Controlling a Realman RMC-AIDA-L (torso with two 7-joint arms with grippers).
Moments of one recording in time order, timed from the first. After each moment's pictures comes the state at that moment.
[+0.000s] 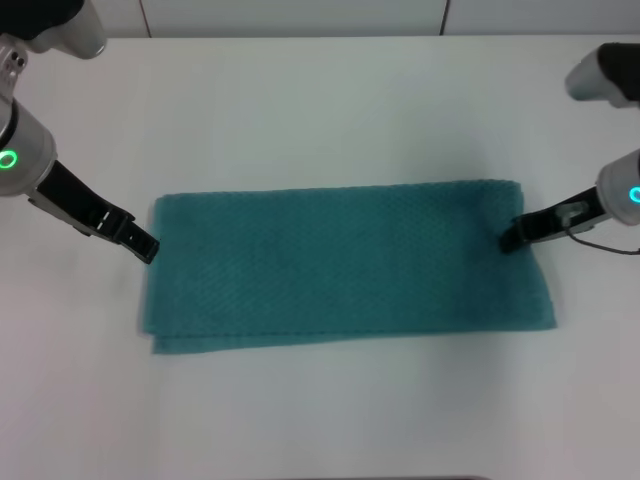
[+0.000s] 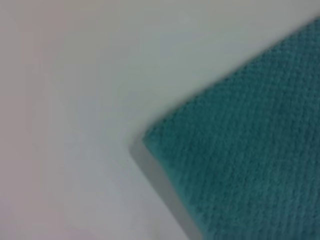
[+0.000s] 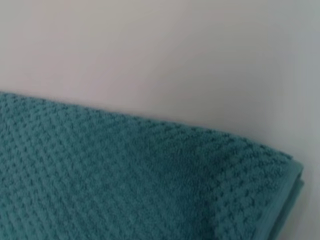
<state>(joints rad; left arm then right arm) -0.66 -2.04 1.29 1.27 2.75 1.59 -2.74 0.86 2.00 -0.69 -0.34 0.35 1.04 -0.78</state>
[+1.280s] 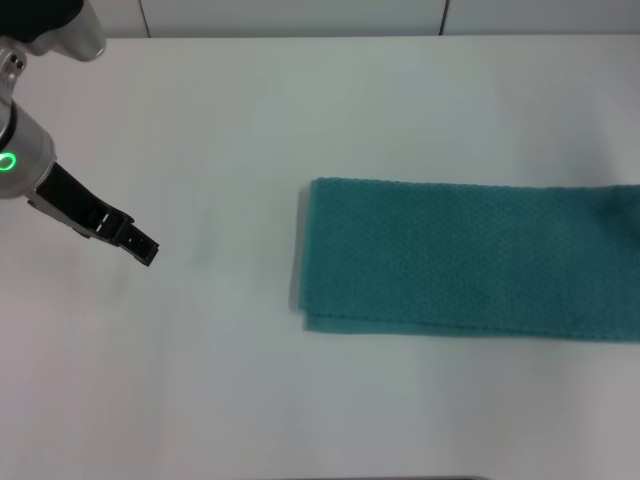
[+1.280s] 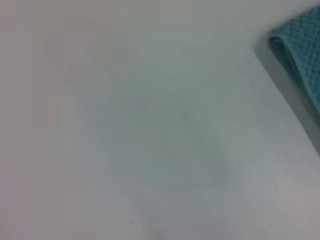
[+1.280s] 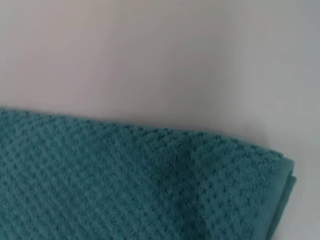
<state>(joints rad) -0.65 -2.04 1.29 1.27 2.75 1.59 -2.73 0.75 1.80 -0.66 -0.40 0.27 1.19 -0.69</state>
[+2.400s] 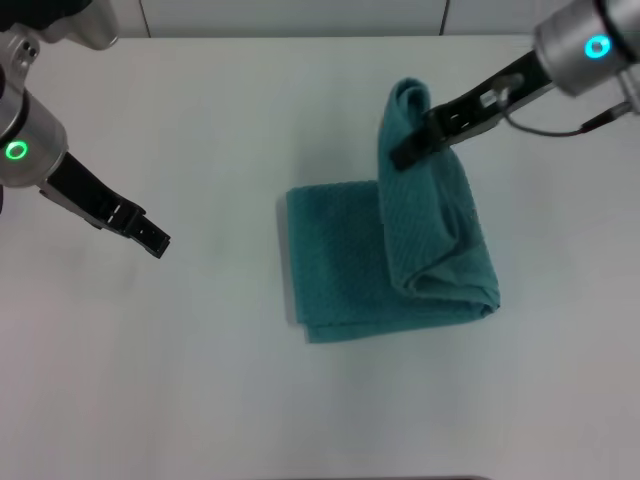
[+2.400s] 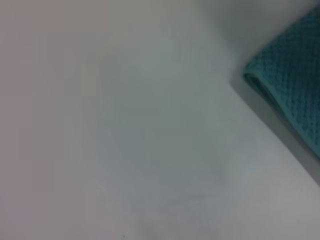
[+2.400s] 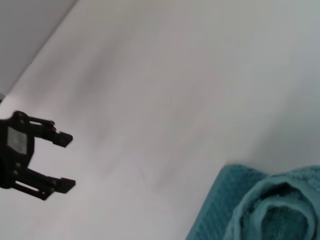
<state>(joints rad) -0.68 -2.04 1.29 1.27 2.74 1.60 -2.73 1.09 1.95 -0.71 -0.45 0.56 1.47 -0.81</state>
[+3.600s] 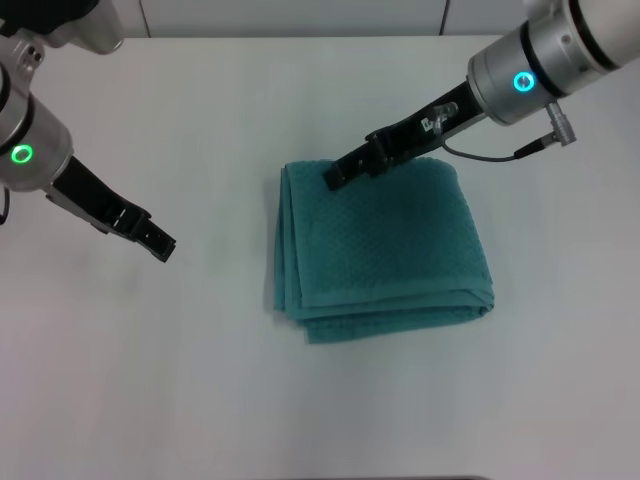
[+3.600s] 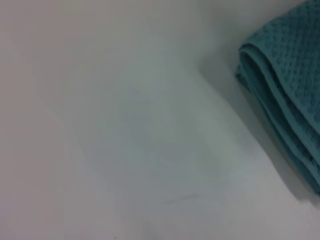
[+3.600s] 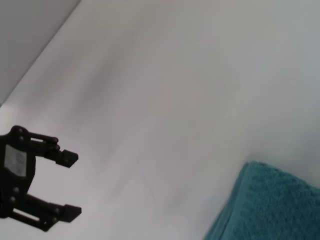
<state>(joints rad) -0.69 -2.04 1.29 1.25 2.73 1.59 -2.73 1.11 2.04 -0.73 -0.40 0.58 1.32 -0.80</state>
